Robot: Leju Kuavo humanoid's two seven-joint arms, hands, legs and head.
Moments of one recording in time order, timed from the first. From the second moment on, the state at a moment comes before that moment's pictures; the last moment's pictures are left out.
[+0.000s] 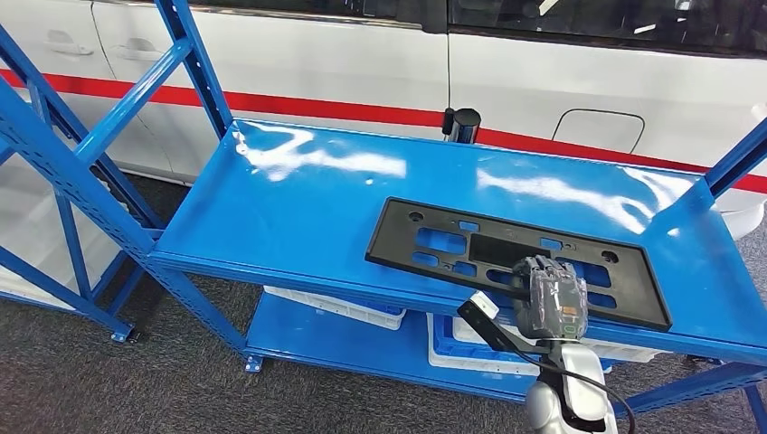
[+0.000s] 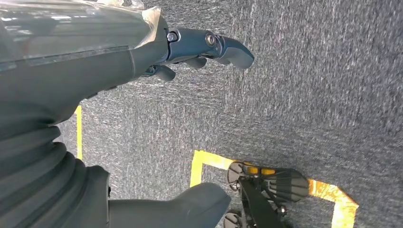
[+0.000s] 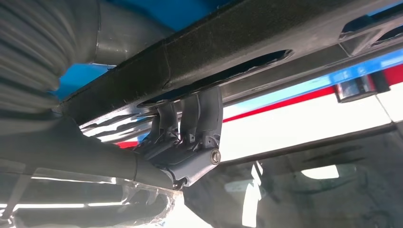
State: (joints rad) left arm -0.09 -0.14 1.12 -0.20 -0.94 0.02 -0.19; right arm -0.08 0.05 0.30 -1.34 1.40 -0.39 -0.12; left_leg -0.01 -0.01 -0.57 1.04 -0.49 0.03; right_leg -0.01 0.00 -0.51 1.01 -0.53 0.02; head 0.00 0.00
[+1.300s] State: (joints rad) left arm -0.09 -0.13 1.16 -0.19 -0.90 0.10 -0.16; right arm 0.10 0.03 0.33 -1.80 1.34 -0.64 -0.21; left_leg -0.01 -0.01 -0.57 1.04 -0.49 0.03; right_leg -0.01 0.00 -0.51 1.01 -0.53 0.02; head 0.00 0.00
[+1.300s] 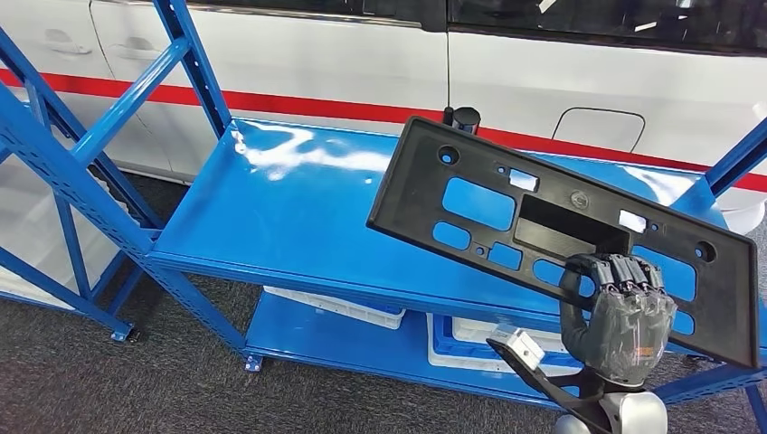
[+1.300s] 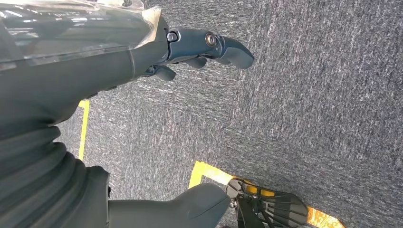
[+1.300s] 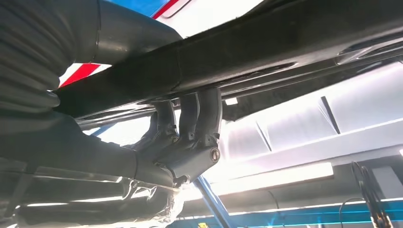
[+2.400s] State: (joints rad) left arm -0.10 -0.17 1.26 -0.19 -0.82 0.26 -0.16; right arm 0.11 -0.01 0.49 -1.92 0.70 -0.48 -0.57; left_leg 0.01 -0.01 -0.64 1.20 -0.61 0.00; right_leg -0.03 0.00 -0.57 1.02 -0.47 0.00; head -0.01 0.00
